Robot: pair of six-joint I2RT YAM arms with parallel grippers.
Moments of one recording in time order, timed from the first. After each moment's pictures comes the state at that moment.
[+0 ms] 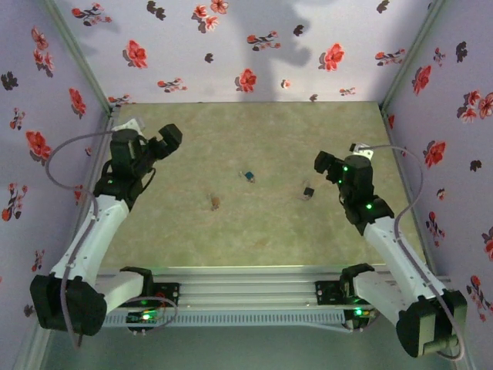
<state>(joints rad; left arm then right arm) -0.23 1.12 1.00 -0.27 0.03 -0.66 0.26 0.95 0.71 -0.22 0.24 0.49</state>
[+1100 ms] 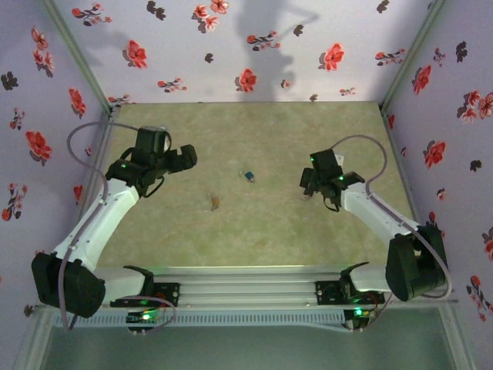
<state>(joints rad) -0.35 1.23 1.14 -0.67 -0.09 -0.49 0.39 1.34 0.87 -0.54 0.29 0.58</state>
